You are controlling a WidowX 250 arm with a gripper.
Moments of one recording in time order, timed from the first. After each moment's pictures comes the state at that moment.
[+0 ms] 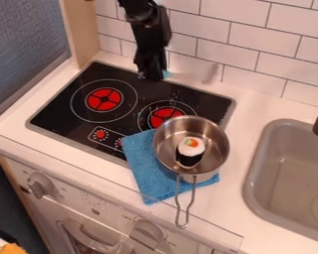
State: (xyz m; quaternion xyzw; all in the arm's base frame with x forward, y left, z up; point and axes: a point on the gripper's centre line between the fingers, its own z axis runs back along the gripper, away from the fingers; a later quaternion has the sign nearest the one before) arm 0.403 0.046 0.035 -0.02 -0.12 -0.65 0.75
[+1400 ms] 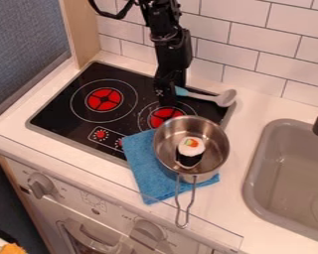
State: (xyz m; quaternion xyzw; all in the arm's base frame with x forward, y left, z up) arm 0.400 0.022 0.014 -0.04 -0.09 -0.65 0.75
